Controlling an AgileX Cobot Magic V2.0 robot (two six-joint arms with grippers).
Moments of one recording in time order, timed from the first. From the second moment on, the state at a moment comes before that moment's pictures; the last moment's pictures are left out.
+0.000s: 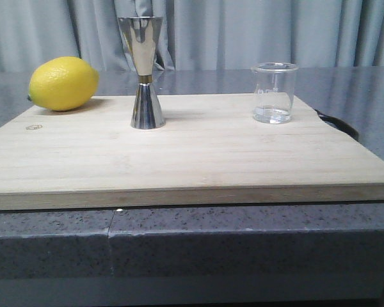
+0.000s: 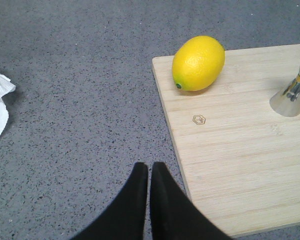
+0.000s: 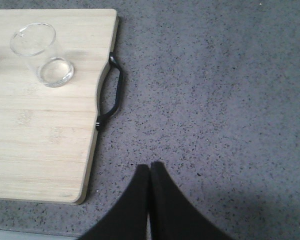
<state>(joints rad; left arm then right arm) -0.24 0.55 -0.72 0.03 0.75 -0.08 0.18 0.66 -0.77 -0.06 0.84 0.14</state>
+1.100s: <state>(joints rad) -0.07 0.00 0.00 0.01 0.03 -0.08 0.18 0.66 -0.77 -0.06 0.84 0.14</state>
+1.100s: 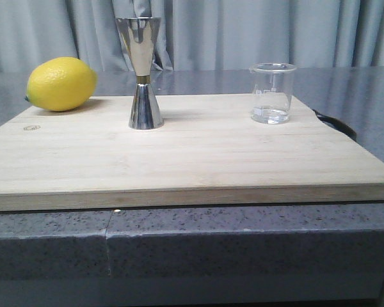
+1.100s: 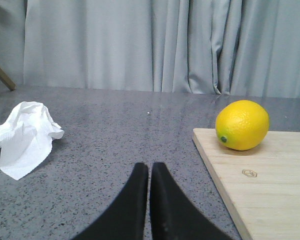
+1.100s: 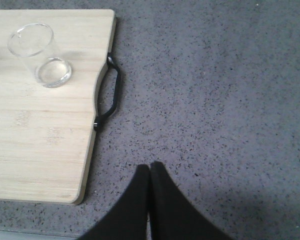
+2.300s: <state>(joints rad) -0.07 0.00 0.00 -0.05 0.03 -0.07 0.11 0.50 -0.64 -0.08 0.68 0.14</state>
